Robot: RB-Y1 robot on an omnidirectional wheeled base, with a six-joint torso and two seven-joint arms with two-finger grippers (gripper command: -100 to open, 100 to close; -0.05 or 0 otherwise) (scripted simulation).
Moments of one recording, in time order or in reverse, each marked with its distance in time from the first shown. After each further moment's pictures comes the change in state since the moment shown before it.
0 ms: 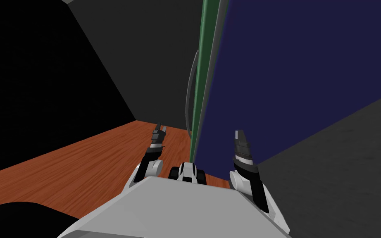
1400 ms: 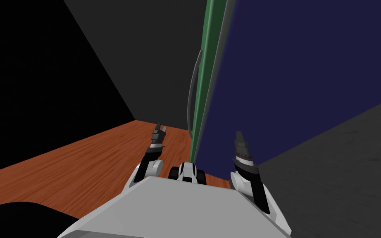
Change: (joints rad) left arm 0.000 0.000 0.000 0.000 0.000 0.000 0.000; right arm 0.005 -0.020 -0.011 0.031 0.002 -0.033 0.109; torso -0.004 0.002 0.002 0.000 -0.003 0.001
